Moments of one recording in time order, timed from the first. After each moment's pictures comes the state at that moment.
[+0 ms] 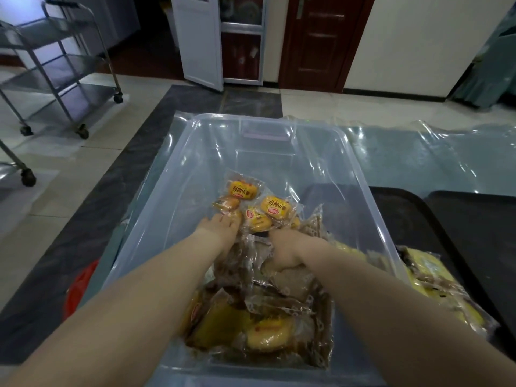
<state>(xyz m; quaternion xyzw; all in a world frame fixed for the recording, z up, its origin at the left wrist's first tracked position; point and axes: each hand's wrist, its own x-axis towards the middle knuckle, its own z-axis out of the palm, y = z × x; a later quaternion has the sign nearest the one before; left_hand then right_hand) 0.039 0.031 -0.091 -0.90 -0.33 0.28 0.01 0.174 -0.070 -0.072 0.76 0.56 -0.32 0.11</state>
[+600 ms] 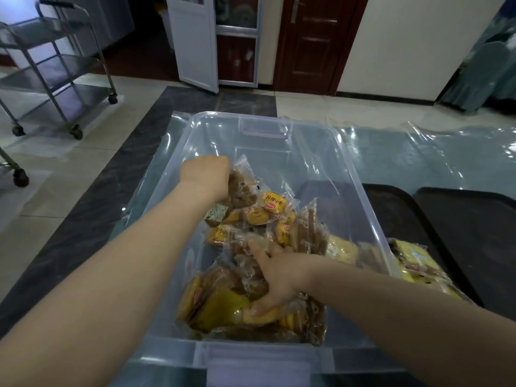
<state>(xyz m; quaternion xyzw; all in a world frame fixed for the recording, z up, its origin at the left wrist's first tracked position) 0.036 0.041 0.015 -0.89 -0.46 0.03 0.03 0.131 -0.123 -0.052 0.68 0.62 -0.33 0.21</state>
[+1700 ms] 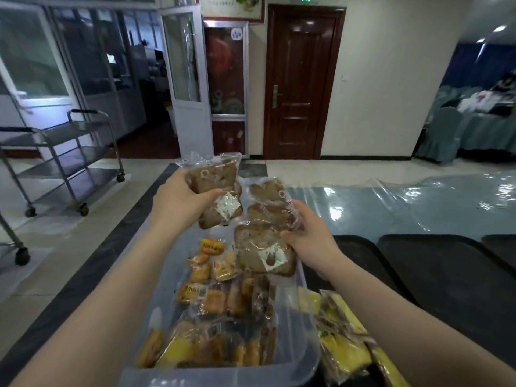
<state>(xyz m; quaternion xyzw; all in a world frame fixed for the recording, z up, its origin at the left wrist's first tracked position) 0.052 -0.032 0.100 -0.75 -0.45 -0.41 -0.25 0.238 -0.184 0.047 0.69 0.47 -0.21 -0.52</state>
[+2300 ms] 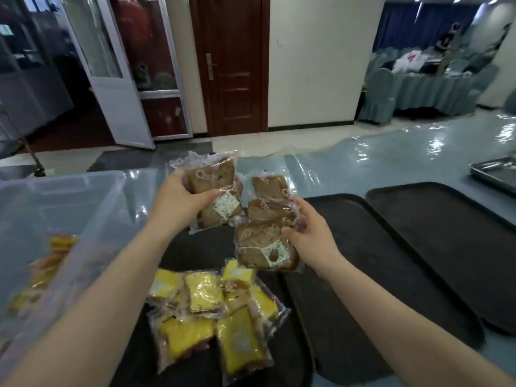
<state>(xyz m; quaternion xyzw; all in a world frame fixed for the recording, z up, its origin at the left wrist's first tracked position) 0.350 -0.228 0.054 -0.77 -0.36 -0.34 -0.40 0.509 -0.417 -0.011 0.70 0.37 -0.19 -0.58</state>
